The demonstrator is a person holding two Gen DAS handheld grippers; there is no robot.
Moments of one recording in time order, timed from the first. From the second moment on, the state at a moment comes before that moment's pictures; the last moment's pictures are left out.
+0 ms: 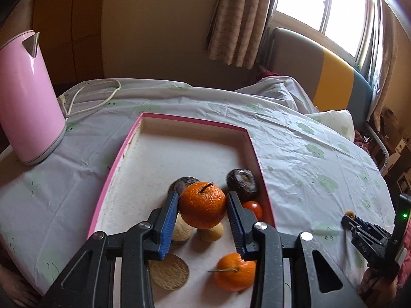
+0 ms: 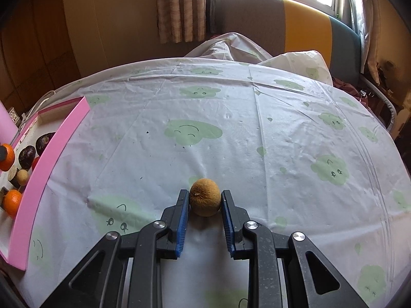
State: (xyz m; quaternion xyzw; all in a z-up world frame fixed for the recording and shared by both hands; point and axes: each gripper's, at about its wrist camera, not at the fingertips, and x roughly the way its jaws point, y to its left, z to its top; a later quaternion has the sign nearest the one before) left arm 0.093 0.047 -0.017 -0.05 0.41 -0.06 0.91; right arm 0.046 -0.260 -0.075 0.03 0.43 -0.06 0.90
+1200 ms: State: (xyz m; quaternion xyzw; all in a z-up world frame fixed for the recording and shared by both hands) left arm 0.040 0.091 -0.008 -0.06 0.40 0.03 0.91; right arm 0.072 -0.095 -0.022 0.01 0.42 0.17 0.89
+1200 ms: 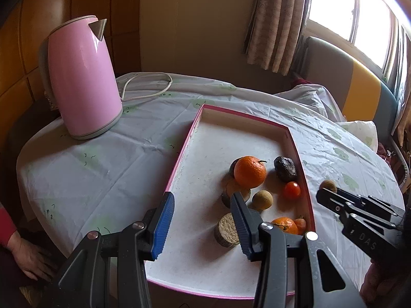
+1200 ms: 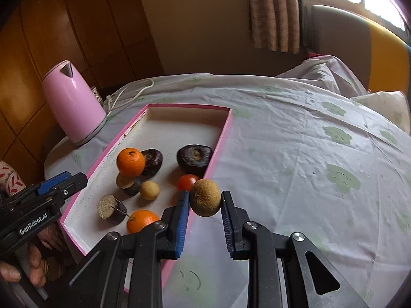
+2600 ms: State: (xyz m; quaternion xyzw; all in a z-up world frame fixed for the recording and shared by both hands) left arm -0.013 0.072 0.017 -0.02 0.34 0.04 0.94; right arm 0.001 -0.077 -0.014 0.00 0.38 0.08 0.92
